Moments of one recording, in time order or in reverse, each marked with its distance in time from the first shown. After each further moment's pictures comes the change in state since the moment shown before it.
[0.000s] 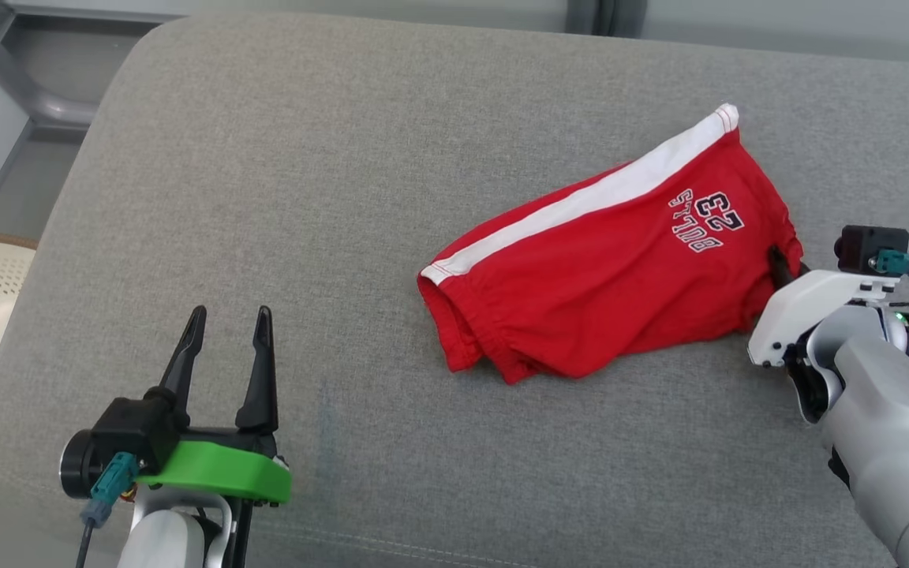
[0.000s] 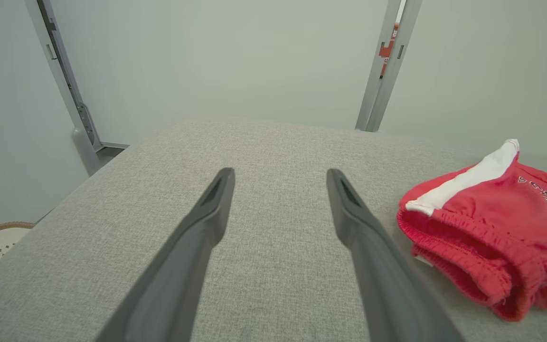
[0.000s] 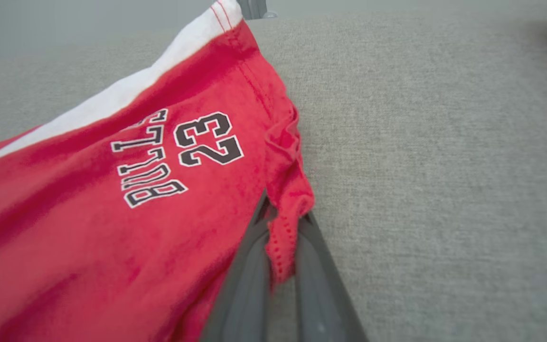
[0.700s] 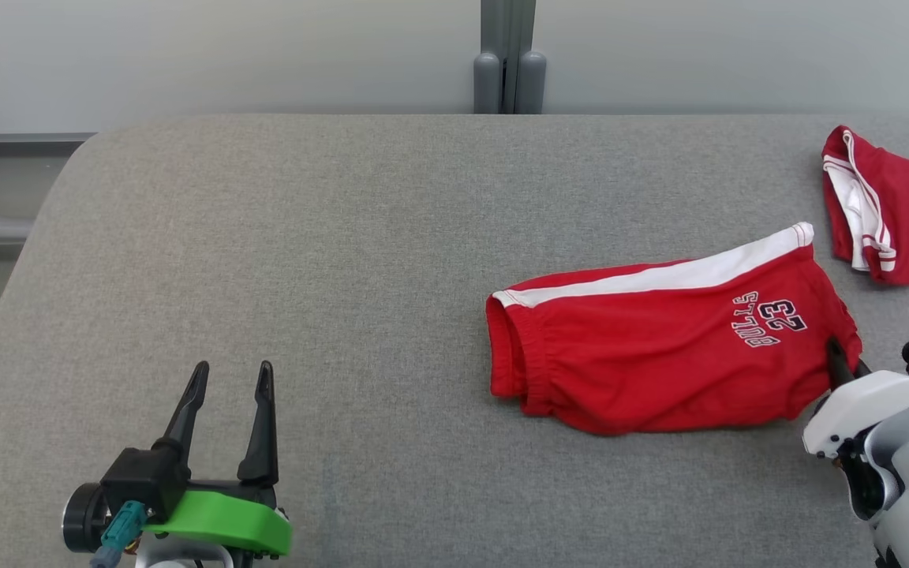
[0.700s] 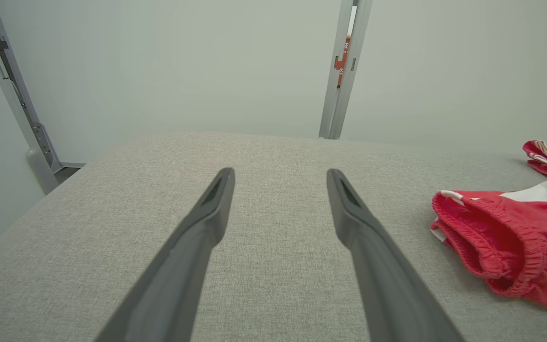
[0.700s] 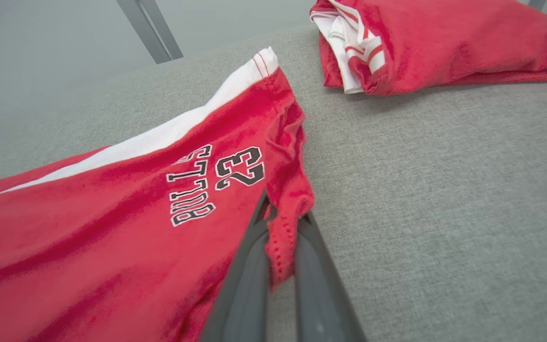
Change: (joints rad) left arm 0.110 -0.008 0.023 -0.015 0.039 -0.004 0.000; right arm 0.318 -0.111 -0.050 -0.229 0.158 0.000 -0.022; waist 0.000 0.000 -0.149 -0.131
